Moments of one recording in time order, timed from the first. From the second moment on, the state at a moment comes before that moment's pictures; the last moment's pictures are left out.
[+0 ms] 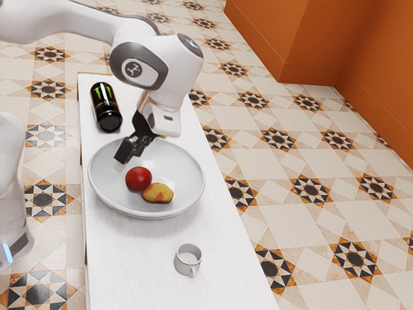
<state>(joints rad) -0.10 -0.57 -0.11 -2.35 -0.07 1.50 0.49</state>
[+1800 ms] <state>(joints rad) -0.18 -0.60 0.06 -2.49 -0.06 1.77 0.65</state>
